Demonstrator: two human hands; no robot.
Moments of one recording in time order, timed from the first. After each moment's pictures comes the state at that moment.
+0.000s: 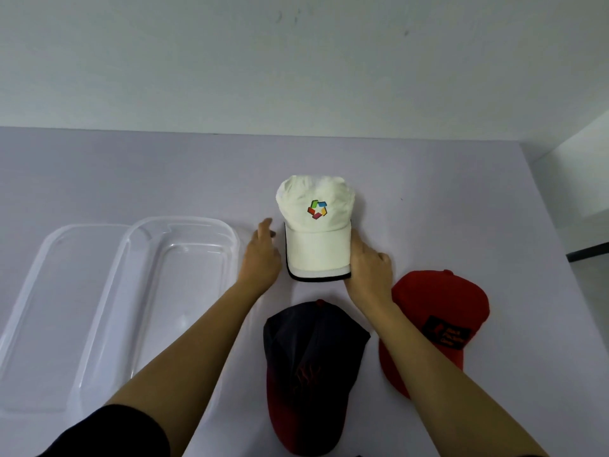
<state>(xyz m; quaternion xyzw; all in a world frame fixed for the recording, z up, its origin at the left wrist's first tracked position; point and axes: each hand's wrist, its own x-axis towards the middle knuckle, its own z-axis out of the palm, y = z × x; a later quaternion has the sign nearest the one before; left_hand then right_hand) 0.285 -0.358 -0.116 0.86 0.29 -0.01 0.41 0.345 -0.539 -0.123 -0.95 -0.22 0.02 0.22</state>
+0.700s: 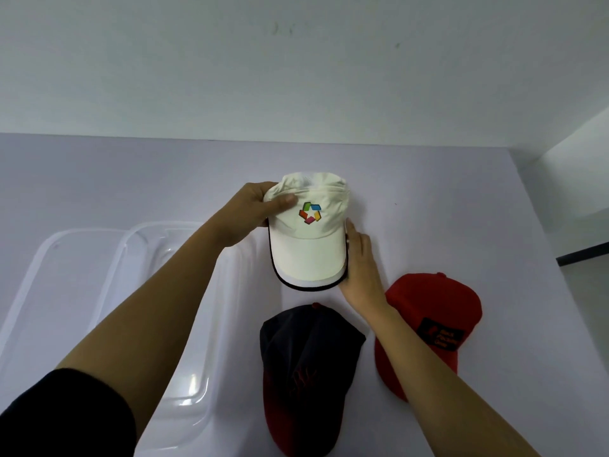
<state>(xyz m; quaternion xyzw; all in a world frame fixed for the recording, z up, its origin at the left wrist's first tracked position) 0.326 -0.312 -0.033 0.72 0.14 -0.08 0.68 0.343 -0.539 -0.114 -0.91 -0.23 0.05 0.34</state>
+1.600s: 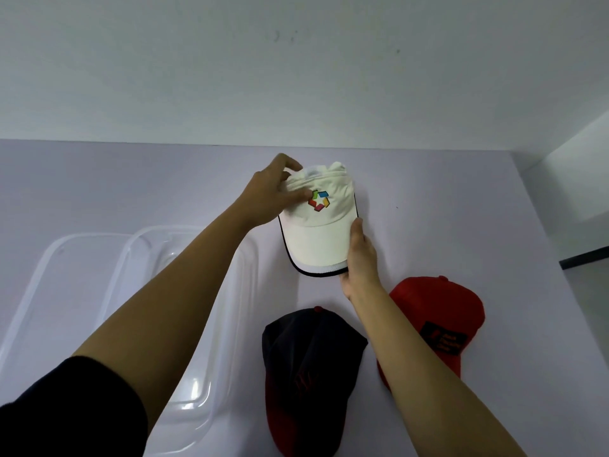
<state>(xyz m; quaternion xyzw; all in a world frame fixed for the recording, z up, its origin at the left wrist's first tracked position) 0.354 -0.324 -0.012 0.88 0.13 -0.02 0.45 0.360 -0.503 -0.081 -0.59 0.21 0.25 0.74</state>
